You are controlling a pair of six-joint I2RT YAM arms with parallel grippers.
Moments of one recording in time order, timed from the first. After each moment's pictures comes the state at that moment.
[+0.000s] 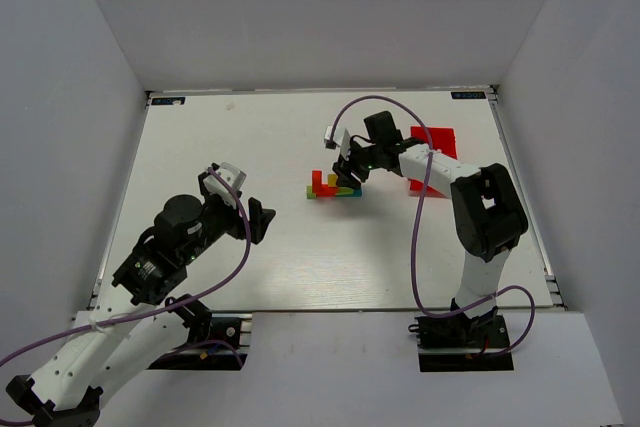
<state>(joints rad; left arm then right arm) -0.64 0.58 0.76 -0.44 -0.04 -0.09 0.50 1.87 1.29 -0.26 -0.59 -0.68</state>
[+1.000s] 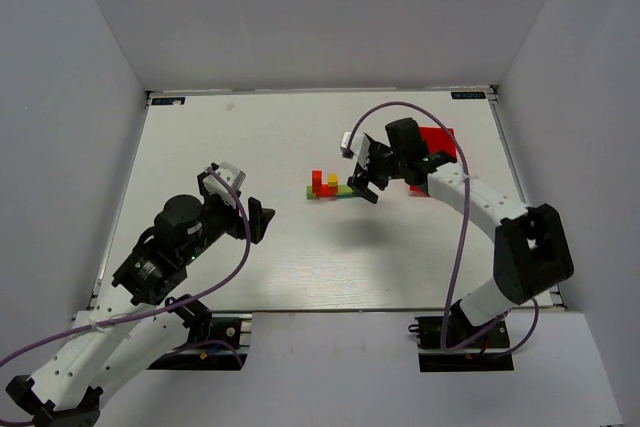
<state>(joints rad) -0.64 0.58 0.76 -0.44 -0.05 -0.09 0.49 1.57 1.11 -0.32 -0.51 -0.73</state>
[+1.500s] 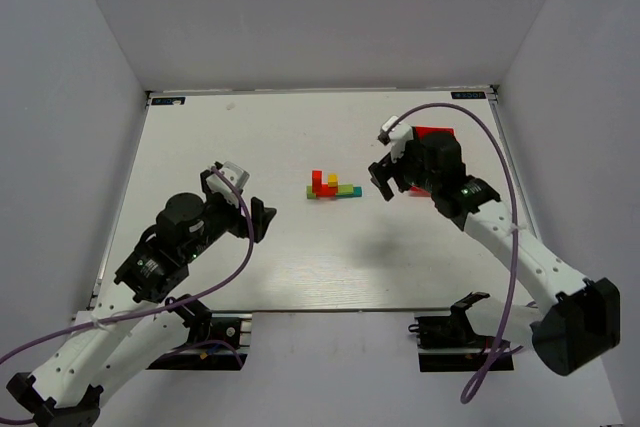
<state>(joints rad) -0.64 0.60 0.76 -0.42 -0.03 -0.06 0.49 1.16 0.94 -0.26 -0.19 -0.34</state>
